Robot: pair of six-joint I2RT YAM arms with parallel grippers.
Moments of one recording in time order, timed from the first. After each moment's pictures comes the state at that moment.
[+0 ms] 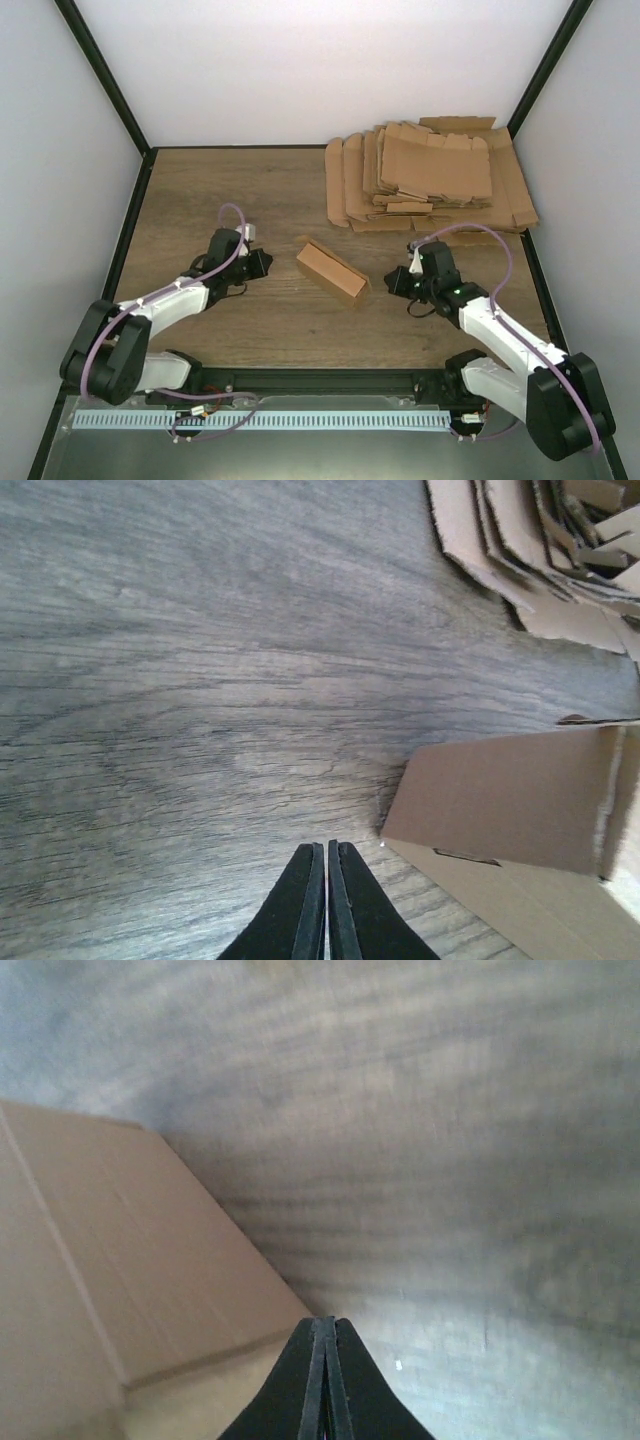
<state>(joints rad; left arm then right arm) -0.41 1.29 0.51 0.08 0.23 -0.61 0.36 1.00 0.46 -0.23 -0.28 0.61</state>
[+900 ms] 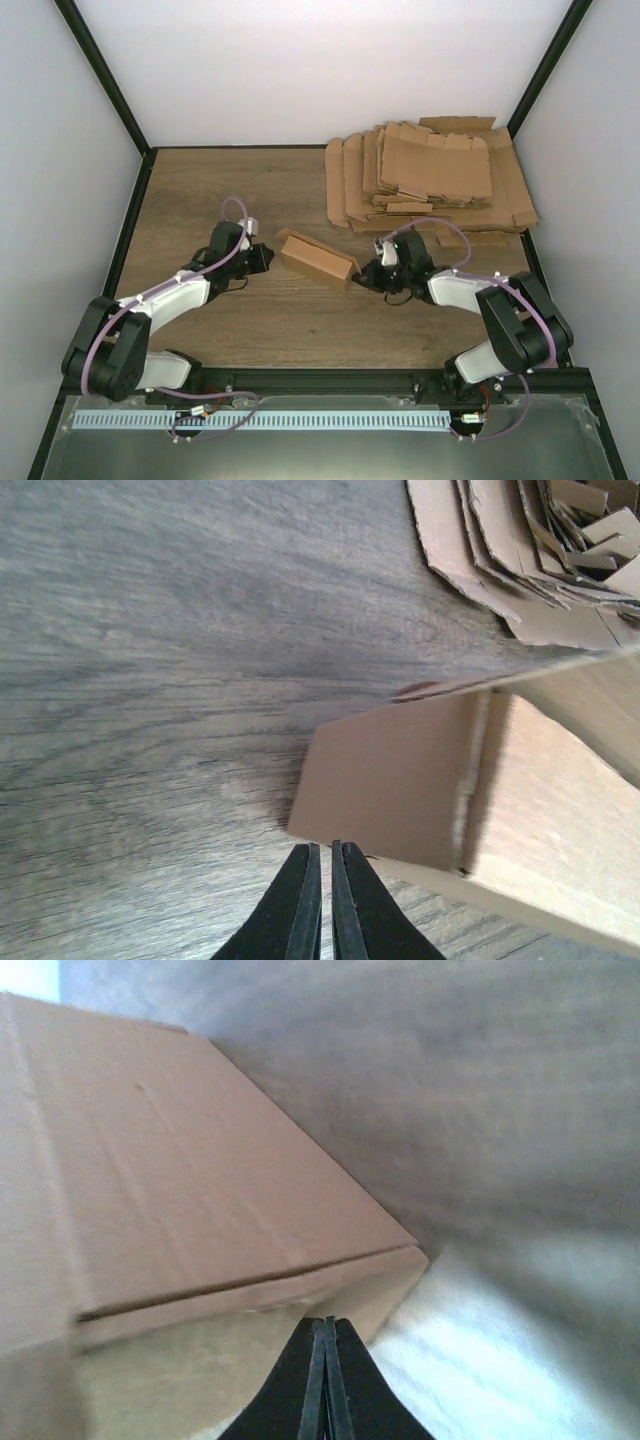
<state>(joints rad) -0.40 1.35 0.58 0.04 0.24 -0.57 0.43 1.44 0.47 0.14 -0.60 0.70</state>
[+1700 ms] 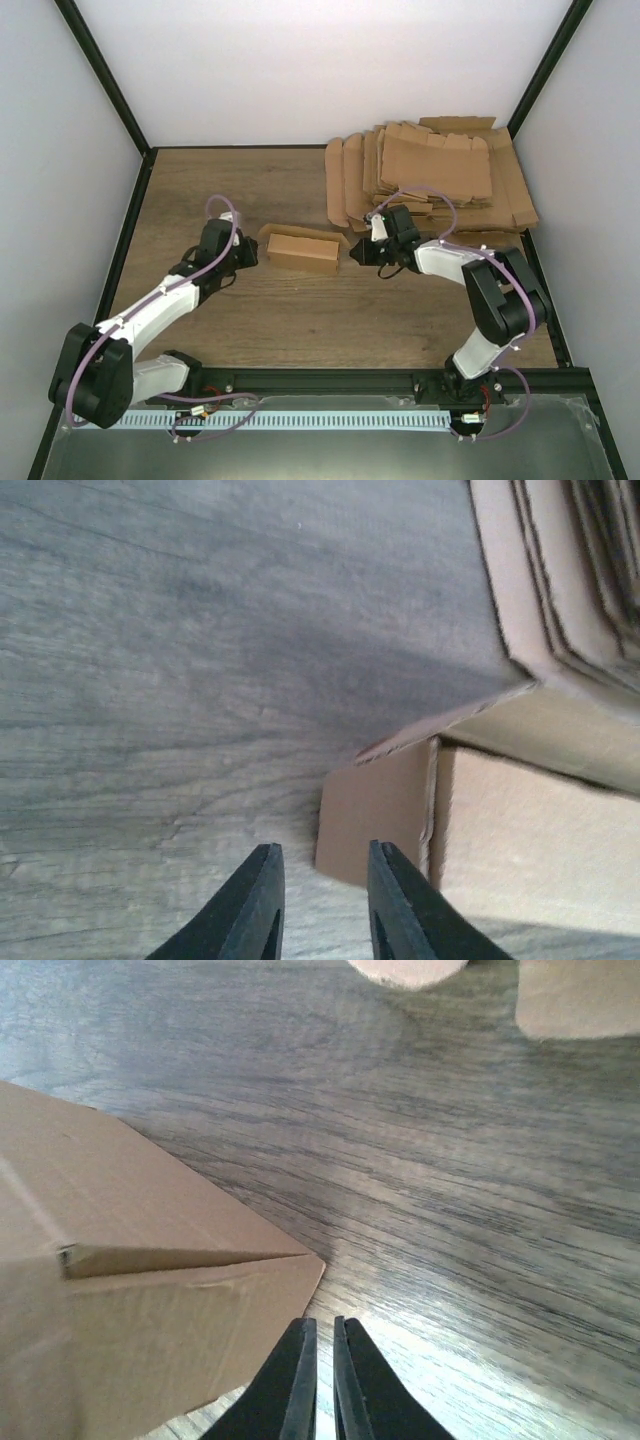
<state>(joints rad) -0.40 1.19 0.60 -0.12 -0.01 -0.54 0.42 1.66 0.81 -0.03 -0.45 0.41</state>
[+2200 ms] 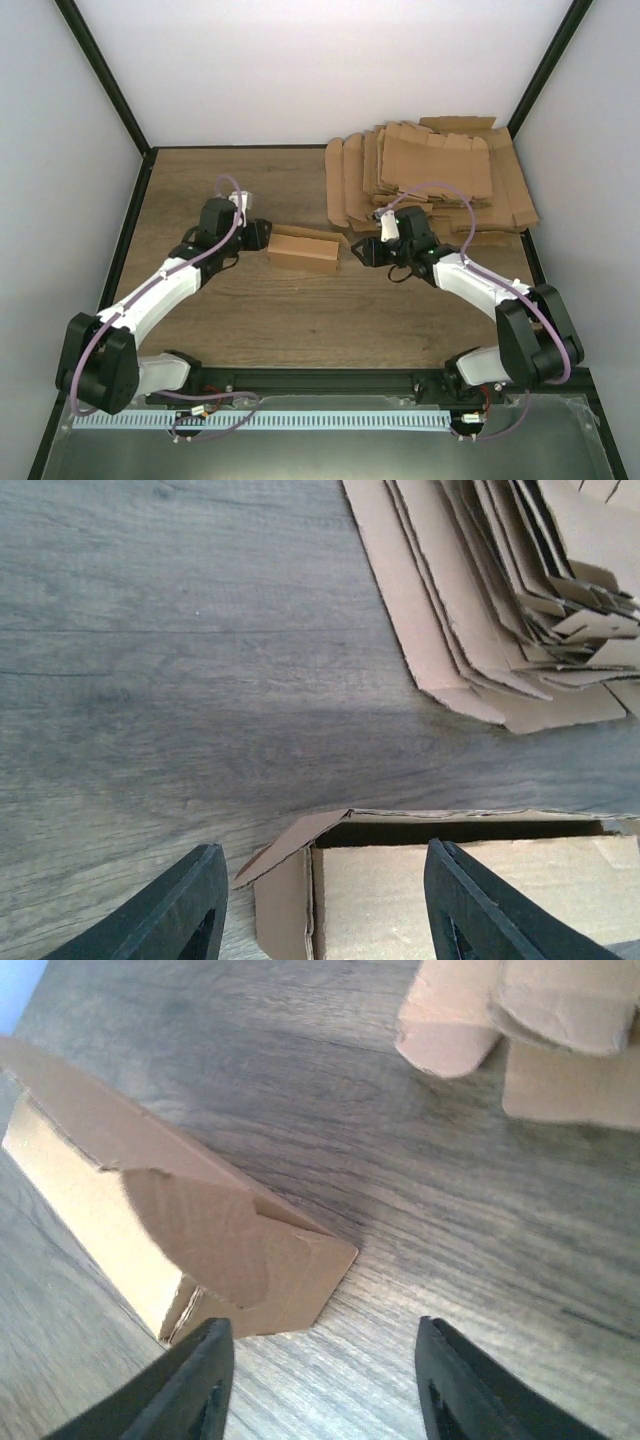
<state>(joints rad) -0.37 1.25 0.78 -0.15 0.10 -0.38 0.42 1.39 0.73 -0.09 -0.39 0.31</state>
